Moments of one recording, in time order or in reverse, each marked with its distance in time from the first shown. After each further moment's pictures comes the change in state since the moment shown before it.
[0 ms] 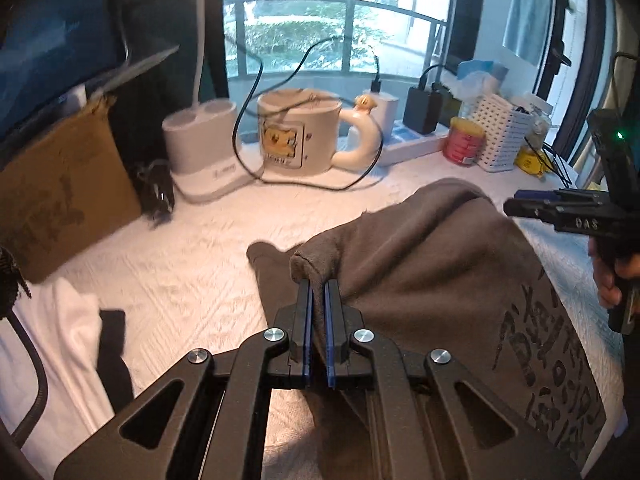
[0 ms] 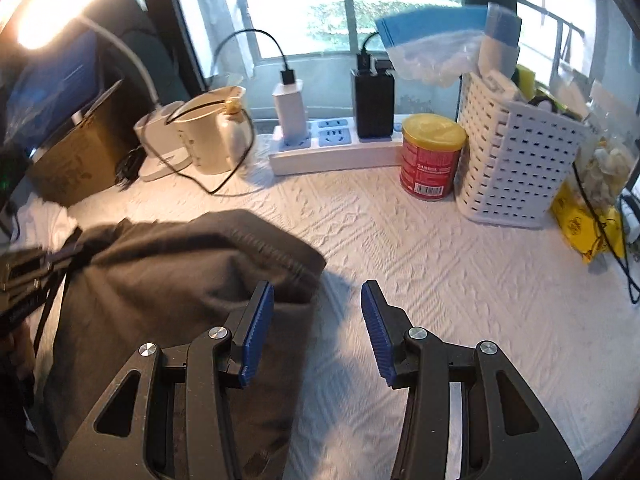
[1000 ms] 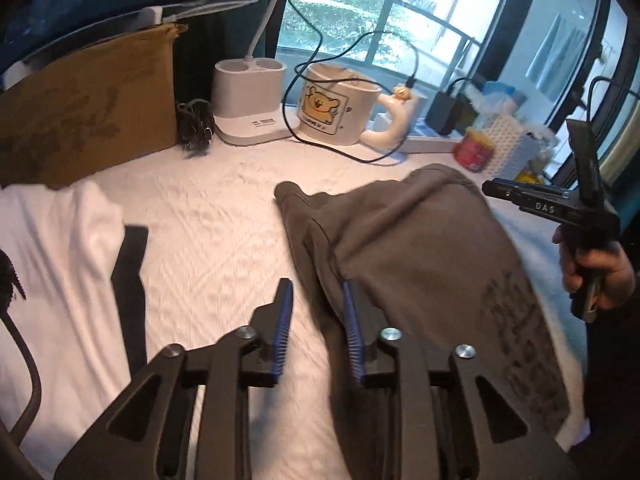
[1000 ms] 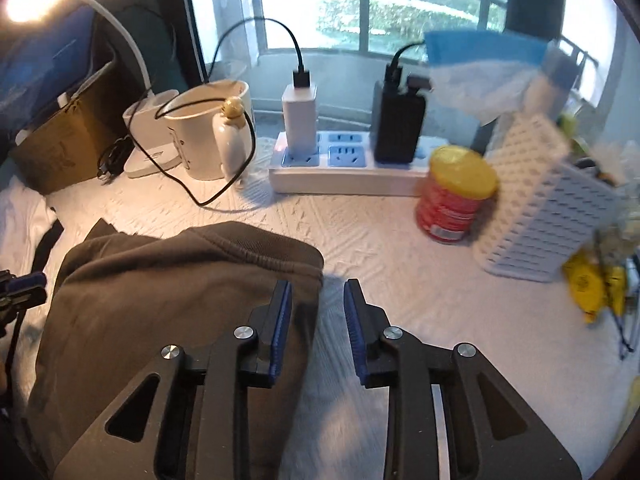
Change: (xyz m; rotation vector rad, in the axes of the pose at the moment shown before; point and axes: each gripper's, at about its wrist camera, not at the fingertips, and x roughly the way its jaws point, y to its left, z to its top) left arm -0.034 0.028 -0.030 -0.188 0.049 -0.072; right arm 0.002 0.032 0.019 -0.135 -0.008 -0.080
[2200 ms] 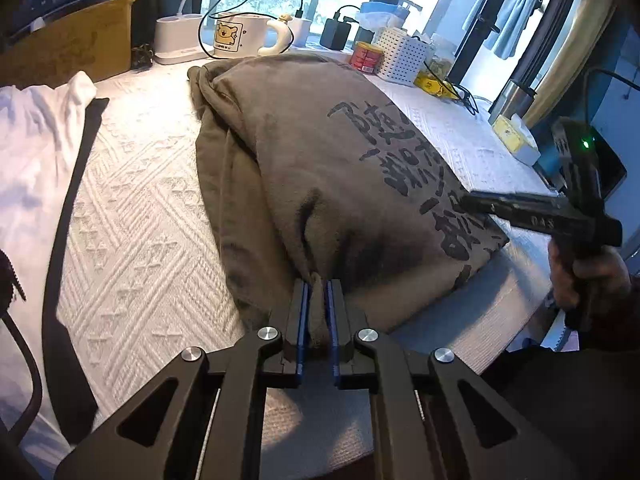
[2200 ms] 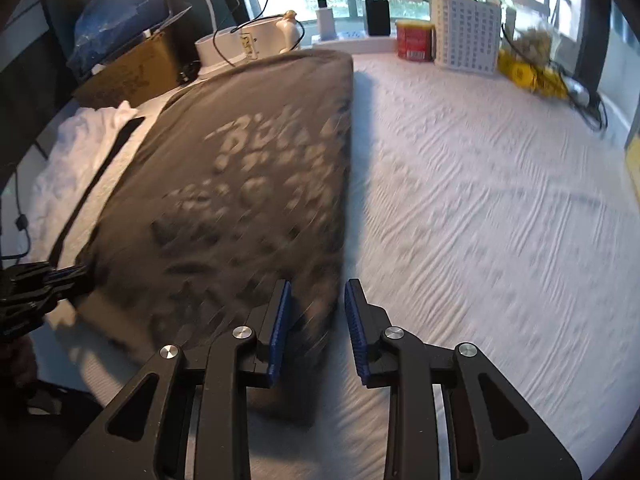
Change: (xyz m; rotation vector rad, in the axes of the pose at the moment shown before) left arm -0.065 -0.075 -0.153 0.116 0.092 -0.124; right arm -0.118 0.049 -0.212 0.143 0.082 0.086
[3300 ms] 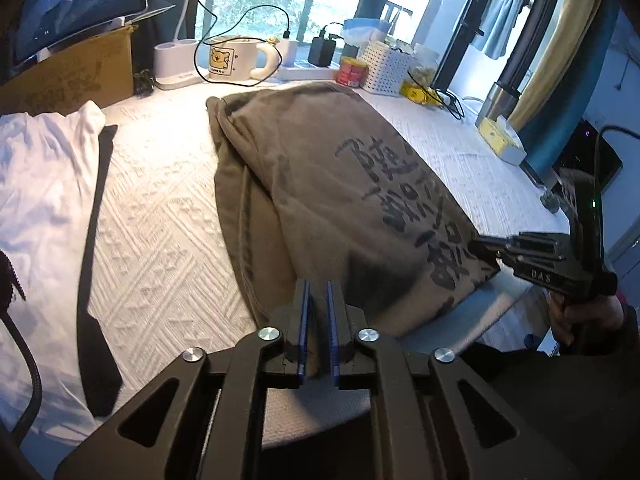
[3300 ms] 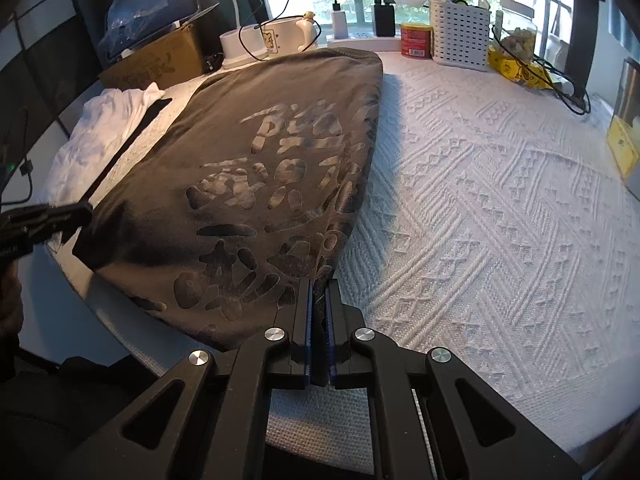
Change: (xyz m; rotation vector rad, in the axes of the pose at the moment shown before) left arm -0.032 -0.009 0.010 0.042 -0.026 0.010; right arm -0.034 0.013 -0.042 -0.034 -0.002 0.007
